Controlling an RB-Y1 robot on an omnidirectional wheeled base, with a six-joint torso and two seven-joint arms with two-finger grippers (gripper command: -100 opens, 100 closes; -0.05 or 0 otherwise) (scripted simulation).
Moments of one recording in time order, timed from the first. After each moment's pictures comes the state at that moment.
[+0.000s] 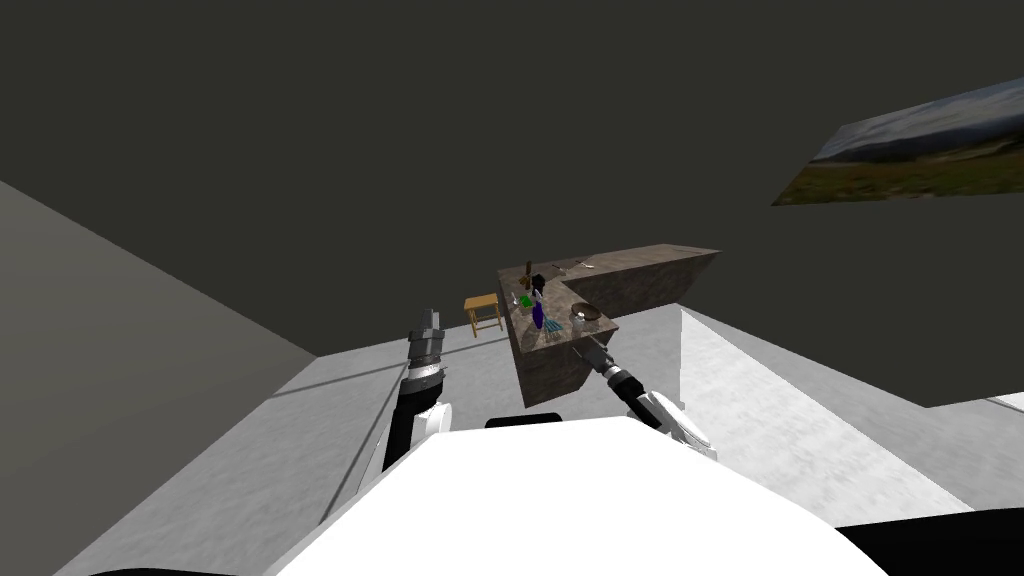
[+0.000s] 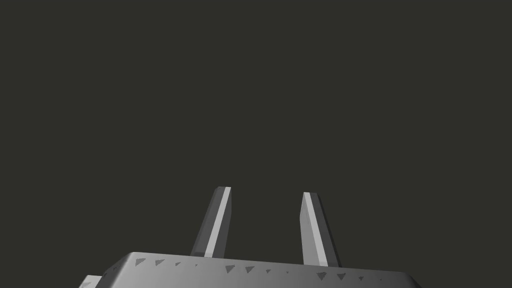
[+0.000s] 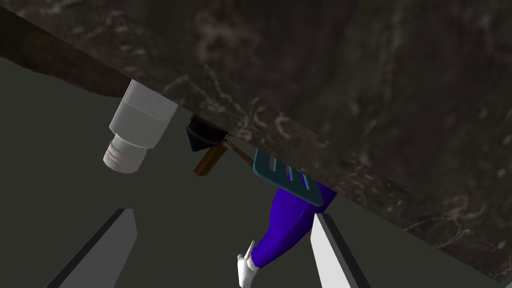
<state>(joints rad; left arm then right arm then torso) 0.51 0.01 -0.05 -2.23 -0.03 -0.46 -0.10 0.29 -0.31 -0.15 -1.41 0.78 -0.57 1.07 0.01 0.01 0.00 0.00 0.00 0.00</state>
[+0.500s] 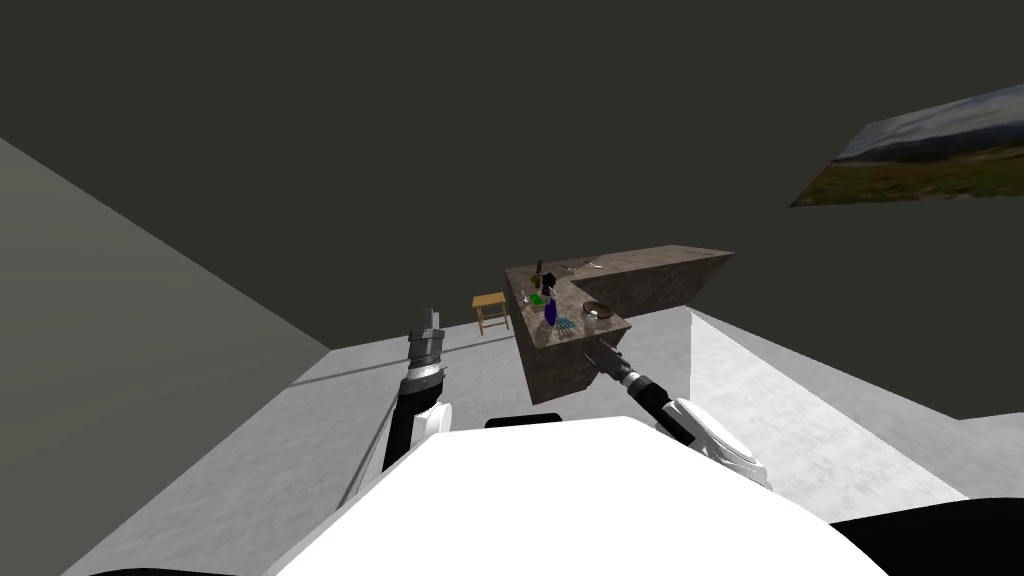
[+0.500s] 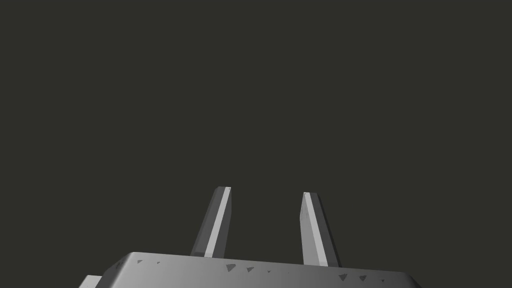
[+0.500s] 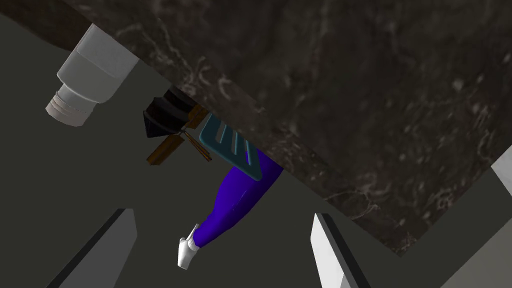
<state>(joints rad) 0.51 0.01 -0.05 -2.23 -0.03 -0.46 -0.10 0.36 -0.44 -0.17 -1.44 0.82 -0.60 1.07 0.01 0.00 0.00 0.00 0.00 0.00</state>
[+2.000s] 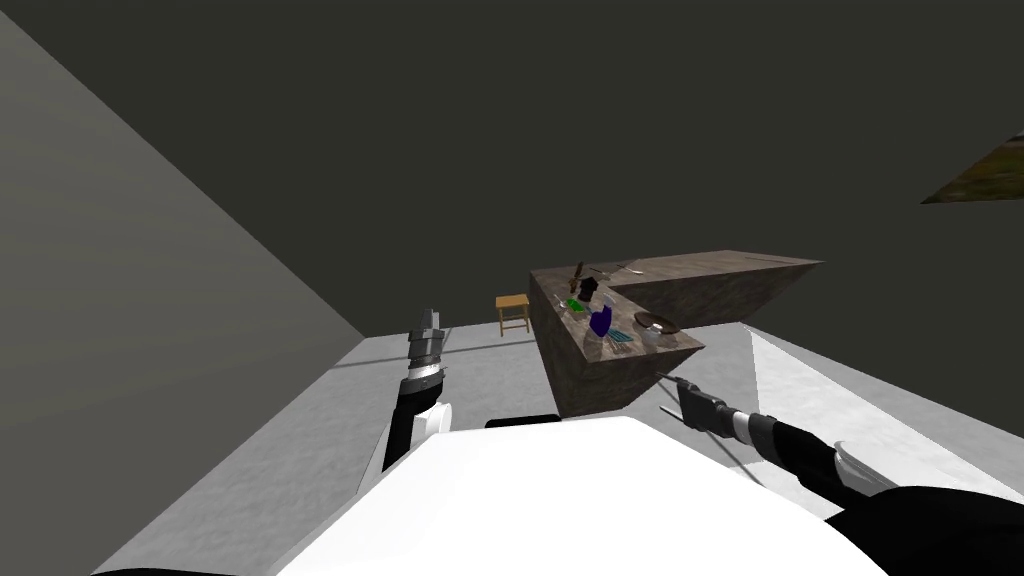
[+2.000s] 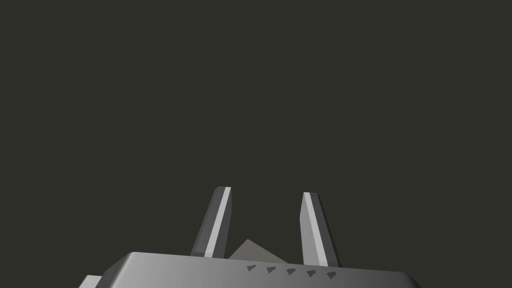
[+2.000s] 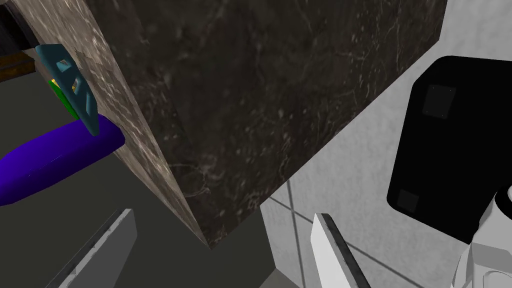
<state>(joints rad) 0.51 0.01 -0.05 -2.23 -0.03 -0.46 -0.10 0.73 -0.87 -0.31 -1.46 1.03 -0.76 1.10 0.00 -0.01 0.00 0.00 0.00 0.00</state>
